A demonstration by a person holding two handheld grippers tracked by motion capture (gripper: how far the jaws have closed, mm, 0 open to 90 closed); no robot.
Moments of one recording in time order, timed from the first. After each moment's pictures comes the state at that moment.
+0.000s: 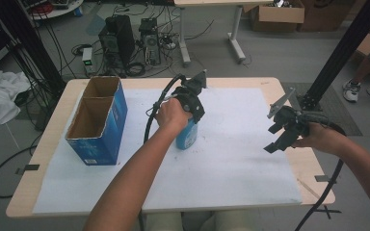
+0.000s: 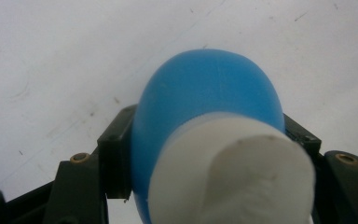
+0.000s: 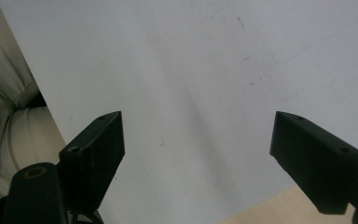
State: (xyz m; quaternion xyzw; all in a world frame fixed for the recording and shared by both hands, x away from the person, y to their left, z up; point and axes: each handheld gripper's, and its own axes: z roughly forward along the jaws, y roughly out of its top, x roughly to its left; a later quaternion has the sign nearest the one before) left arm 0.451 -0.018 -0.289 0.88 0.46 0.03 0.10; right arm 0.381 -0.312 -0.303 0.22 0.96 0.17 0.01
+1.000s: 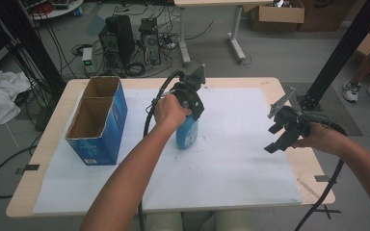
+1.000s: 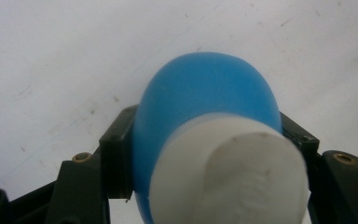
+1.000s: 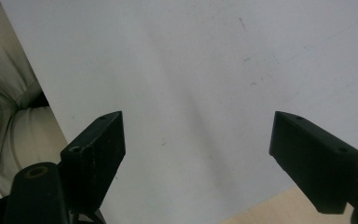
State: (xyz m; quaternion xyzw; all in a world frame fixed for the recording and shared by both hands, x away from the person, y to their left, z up) left arm 0.449 -0.012 -0.269 0.88 0.47 0.03 0.11; right arm 0.380 -0.313 -0.301 0.22 0.96 0.17 0.00
